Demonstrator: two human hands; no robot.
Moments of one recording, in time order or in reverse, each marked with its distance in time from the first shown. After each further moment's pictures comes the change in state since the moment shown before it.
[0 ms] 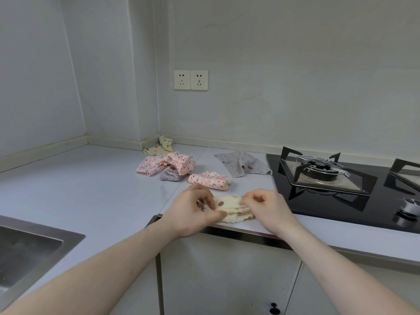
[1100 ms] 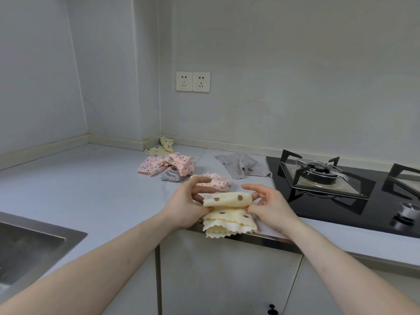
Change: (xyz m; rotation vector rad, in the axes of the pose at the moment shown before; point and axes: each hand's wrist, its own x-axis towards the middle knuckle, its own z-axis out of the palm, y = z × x) left_hand 0.005 0.000 -0.013 -0.332 -0.025 -0.115; right_hand 0.007 0.002 -0.008 0.170 -0.115 0.012
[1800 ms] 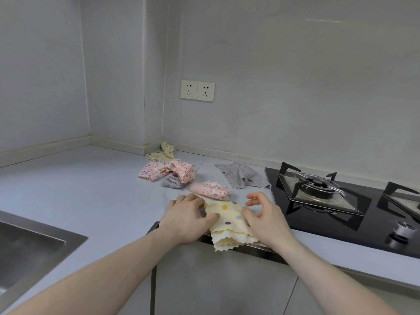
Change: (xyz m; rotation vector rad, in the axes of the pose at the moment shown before) left_hand 0.002 -0.011 0.006 0.754 0.014 -0.025; right_hand -0.003 -0.006 0.014 -0.365 0.179 -0.042
